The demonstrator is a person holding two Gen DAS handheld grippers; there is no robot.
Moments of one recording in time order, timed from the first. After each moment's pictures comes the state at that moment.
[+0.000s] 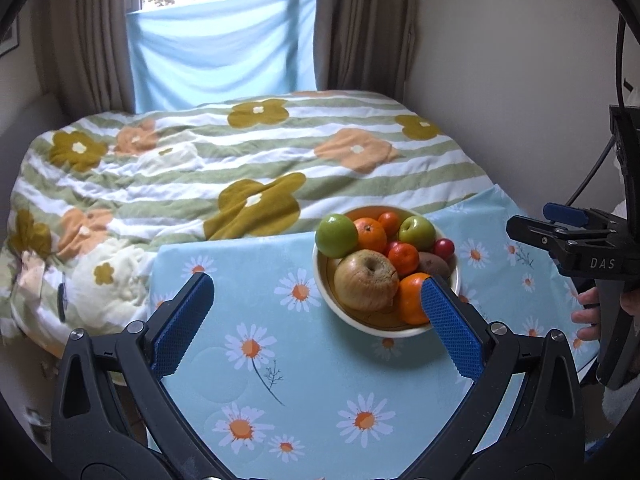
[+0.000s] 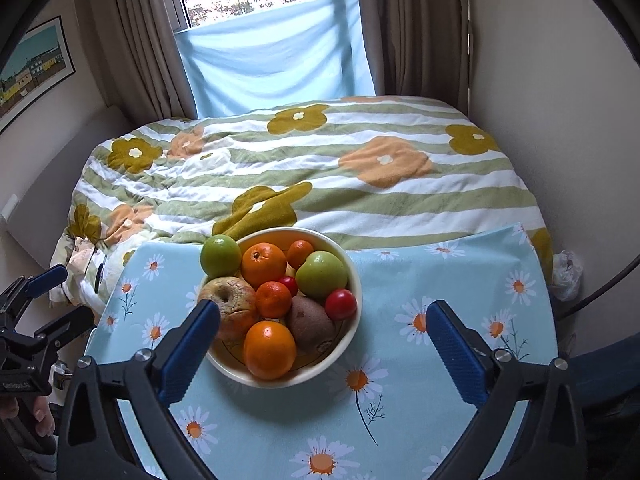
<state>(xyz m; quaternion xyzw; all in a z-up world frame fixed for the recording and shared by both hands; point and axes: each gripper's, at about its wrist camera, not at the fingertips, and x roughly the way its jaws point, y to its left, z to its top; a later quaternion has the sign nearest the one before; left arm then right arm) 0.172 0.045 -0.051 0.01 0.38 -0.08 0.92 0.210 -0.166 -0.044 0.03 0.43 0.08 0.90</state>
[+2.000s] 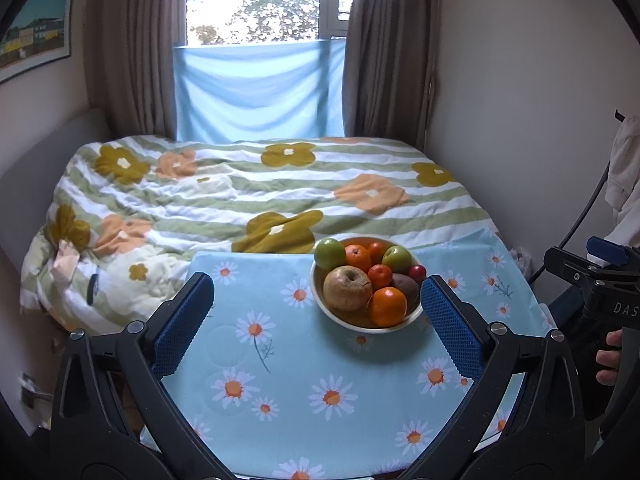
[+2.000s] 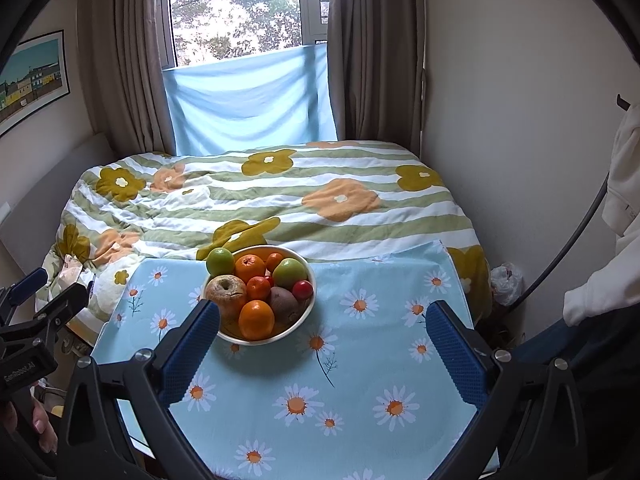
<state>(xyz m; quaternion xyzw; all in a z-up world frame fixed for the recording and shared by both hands) 0.067 0.018 0.009 -0.01 0.31 -0.02 0.95 0.091 -0.185 0.031 0.01 0.36 0.02 0.93</state>
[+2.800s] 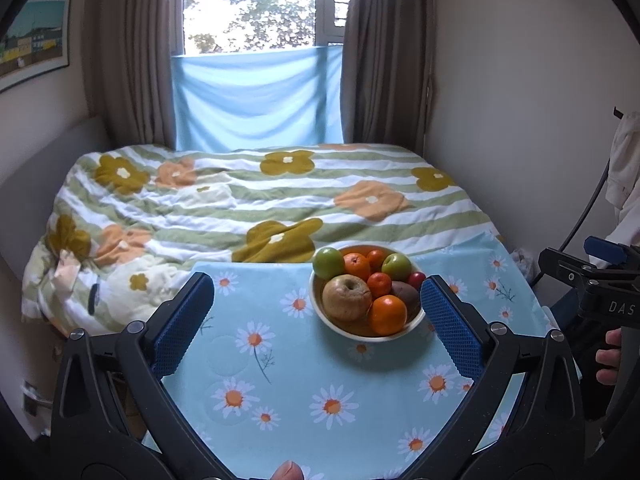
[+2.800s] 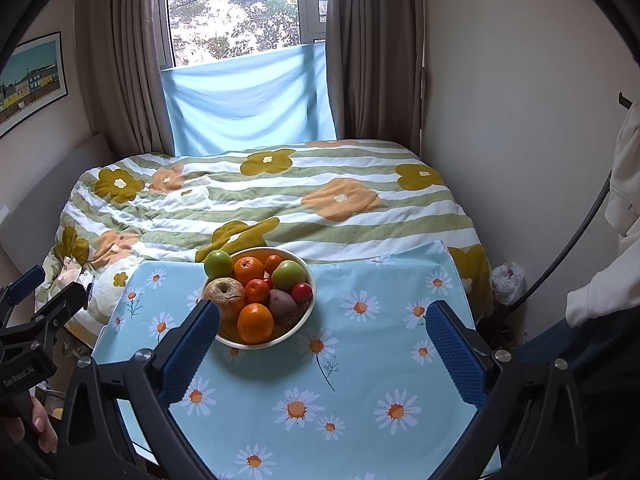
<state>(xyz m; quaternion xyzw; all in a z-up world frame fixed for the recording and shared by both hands) 0.075 0.011 0.005 0.00 0.29 -0.02 0.96 0.097 -0.186 0.030 0.01 0.36 0.01 0.93</state>
